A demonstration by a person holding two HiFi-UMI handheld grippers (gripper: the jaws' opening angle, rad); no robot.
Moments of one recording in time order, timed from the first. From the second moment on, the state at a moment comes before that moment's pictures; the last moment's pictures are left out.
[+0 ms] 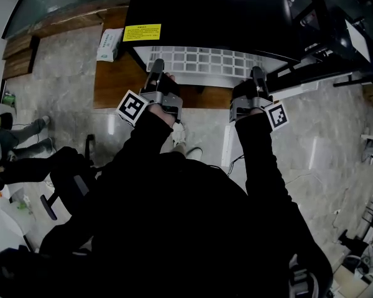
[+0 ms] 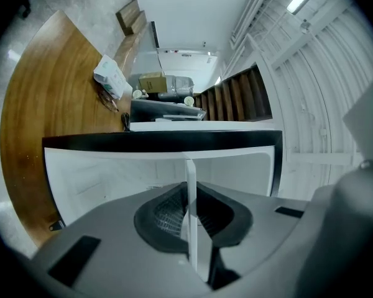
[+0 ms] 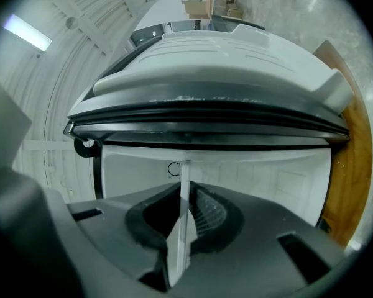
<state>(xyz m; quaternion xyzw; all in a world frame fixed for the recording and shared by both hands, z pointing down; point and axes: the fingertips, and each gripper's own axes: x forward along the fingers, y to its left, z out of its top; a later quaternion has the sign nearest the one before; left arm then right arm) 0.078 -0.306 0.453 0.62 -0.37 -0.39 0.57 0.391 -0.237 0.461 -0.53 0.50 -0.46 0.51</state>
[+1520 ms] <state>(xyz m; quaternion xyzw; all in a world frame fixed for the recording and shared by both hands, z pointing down) 0.107 -0.211 0.408 0.90 -0.35 -0.11 0.24 0.314 -0.173 0.410 -0.53 0.73 -0.35 0.26</state>
